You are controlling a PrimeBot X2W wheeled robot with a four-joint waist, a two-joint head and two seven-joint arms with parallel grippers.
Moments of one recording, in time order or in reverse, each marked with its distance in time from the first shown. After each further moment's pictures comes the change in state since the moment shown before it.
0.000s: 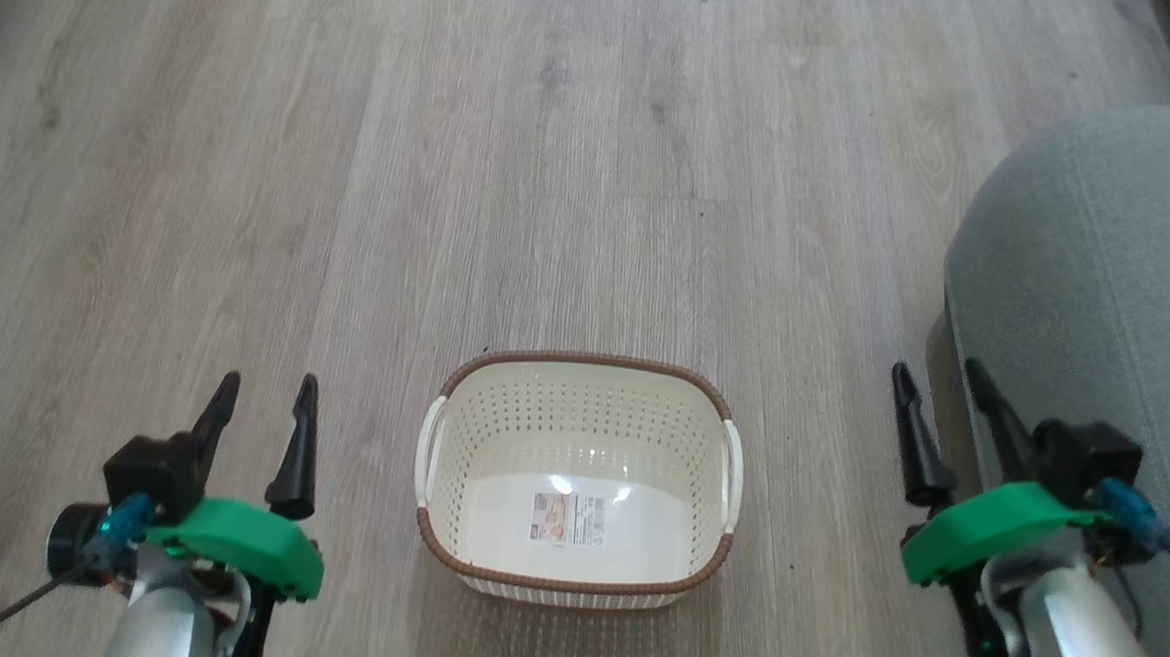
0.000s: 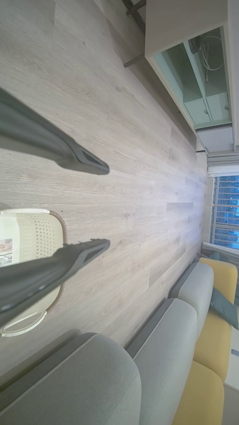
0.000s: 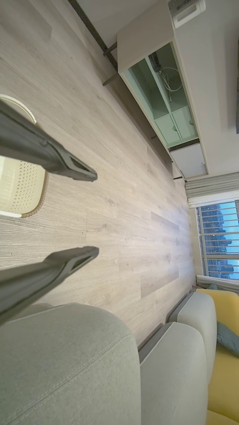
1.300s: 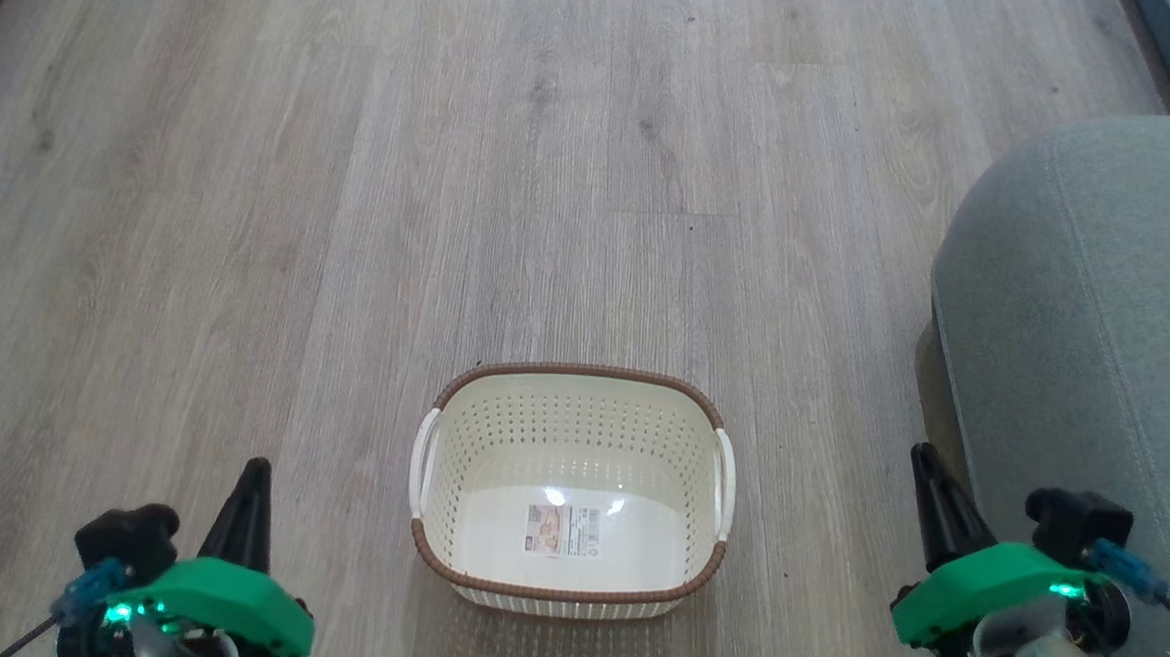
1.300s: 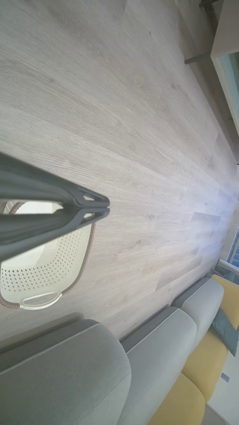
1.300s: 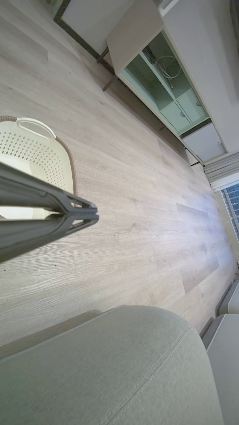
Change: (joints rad) left arm 0.094 -0.013 0.030 0.050 -0.184 -0.001 0.046; right arm 0.099 0.037 -0.010 0.043 0.136 0.000 0.044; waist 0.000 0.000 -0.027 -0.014
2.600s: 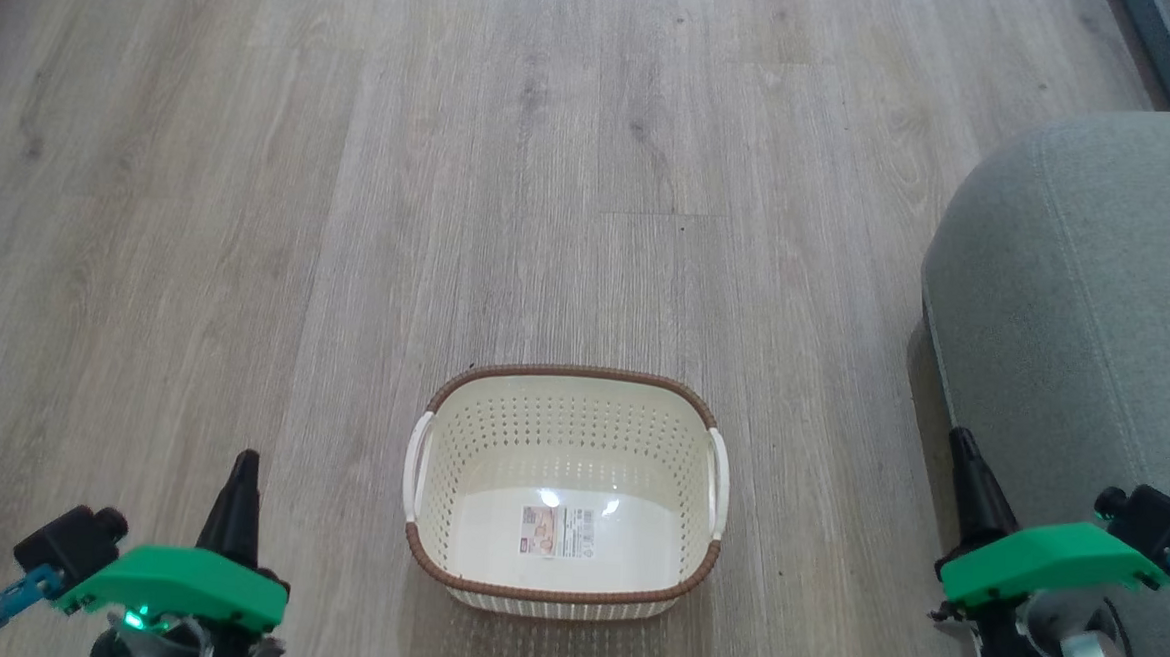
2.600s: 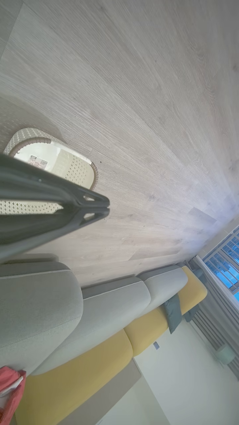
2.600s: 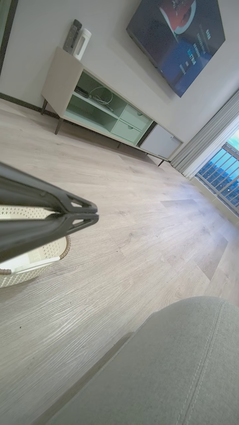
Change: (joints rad) left arm -0.001 0.000 0.006 -0.040 -0.446 0.000 0.111; right arm 0.000 0.017 -0.071 -0.060 0.409 0.000 0.113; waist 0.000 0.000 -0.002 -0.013
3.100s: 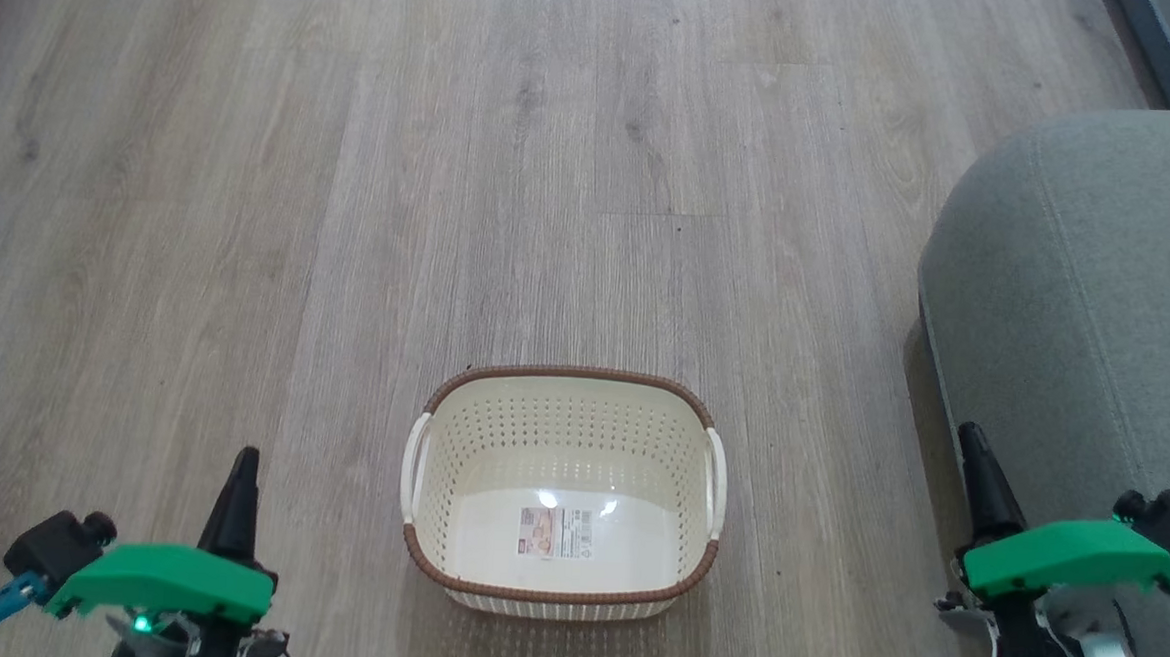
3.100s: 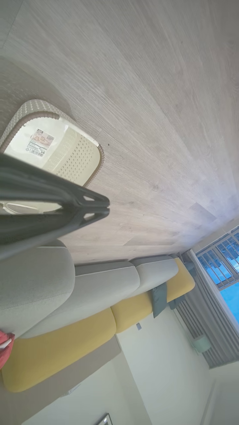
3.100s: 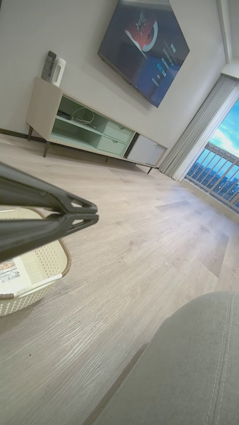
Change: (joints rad) left arm -0.001 0.000 0.002 -0.013 -0.160 0.000 0.038; right arm 0.001 0.008 -0.028 -0.023 0.147 0.000 0.040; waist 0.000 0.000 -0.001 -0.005
